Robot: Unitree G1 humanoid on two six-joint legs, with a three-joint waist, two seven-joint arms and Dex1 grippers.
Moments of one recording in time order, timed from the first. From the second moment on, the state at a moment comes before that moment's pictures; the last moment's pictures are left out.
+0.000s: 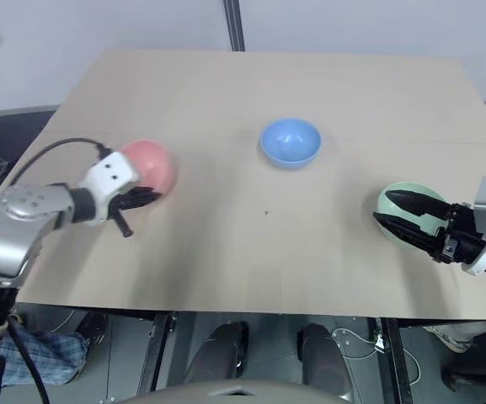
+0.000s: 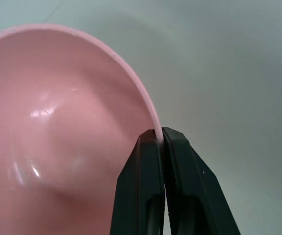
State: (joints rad) left arm -0.38 0.99 -0.06 -0.17 -0.21 0.50 -0.96; right arm 0.16 -0.84 -0.57 -0.53 0.85 0.46 0.99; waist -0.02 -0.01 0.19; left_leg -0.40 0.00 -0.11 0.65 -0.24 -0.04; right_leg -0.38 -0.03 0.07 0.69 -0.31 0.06
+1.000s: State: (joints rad) left arm -0.90 0.75 -0.48 0.30 -0.07 -0.50 -1.61; right arm 0.15 -0.84 -0.57 -0.57 0.87 0.48 0.95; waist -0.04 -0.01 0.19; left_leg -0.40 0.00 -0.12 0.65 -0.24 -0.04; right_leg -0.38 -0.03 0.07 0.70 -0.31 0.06
